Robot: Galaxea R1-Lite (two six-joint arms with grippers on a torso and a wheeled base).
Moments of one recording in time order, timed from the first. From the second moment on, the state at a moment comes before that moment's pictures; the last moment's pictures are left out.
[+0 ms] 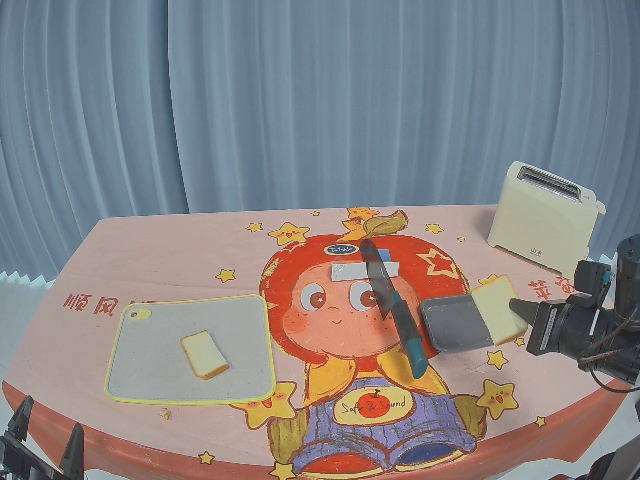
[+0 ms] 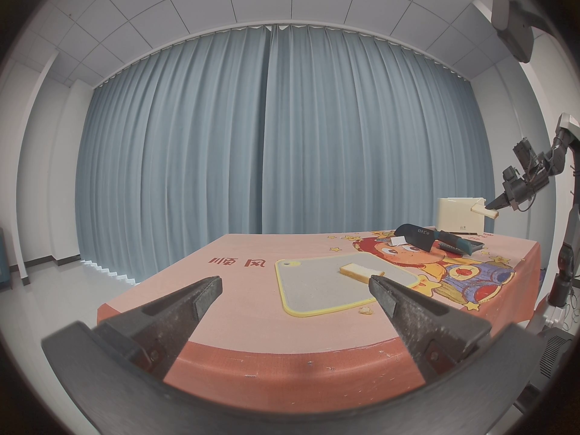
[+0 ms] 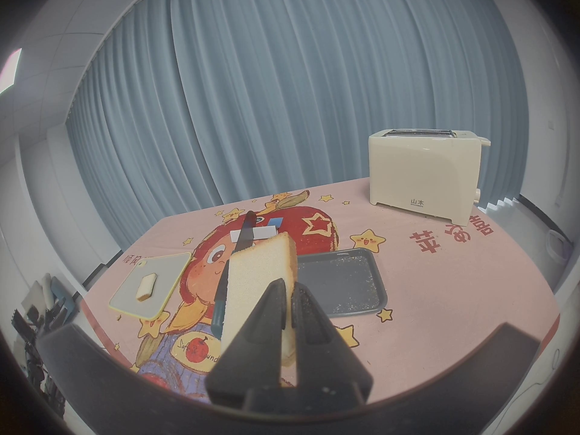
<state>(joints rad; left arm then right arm) -0.01 0.02 -0.02 0.00 -0.01 0.00 0.66 1.29 -0.54 -0.25 -0.36 0.44</state>
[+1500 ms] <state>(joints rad) -0.01 0.02 -0.02 0.00 -0.01 0.00 0.49 1.42 -0.61 -0.34 -0.24 0.34</state>
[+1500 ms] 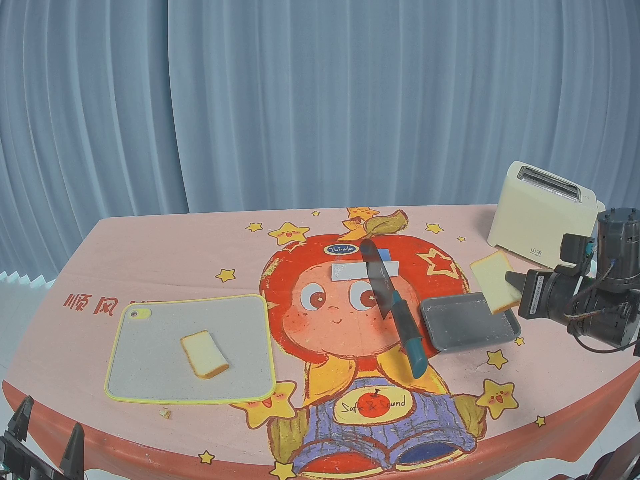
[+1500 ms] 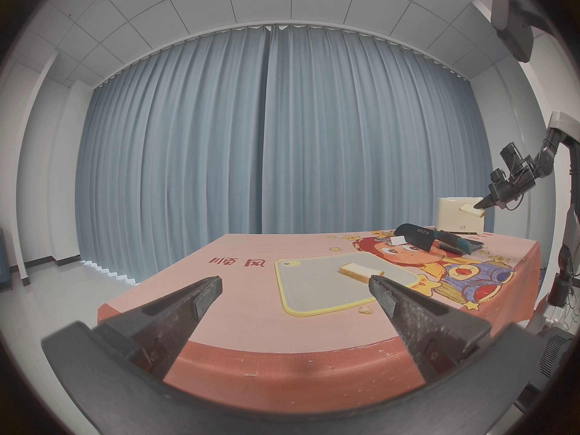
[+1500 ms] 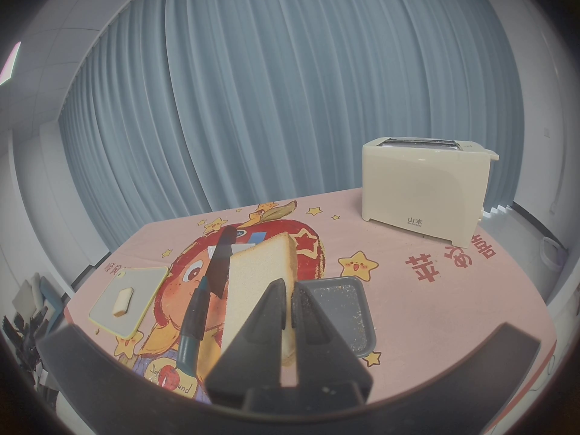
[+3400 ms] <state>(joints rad) -0.01 0.02 -0.02 0.00 -0.01 0.00 0.44 1.68 -0.59 -0.46 -0.25 0.34</state>
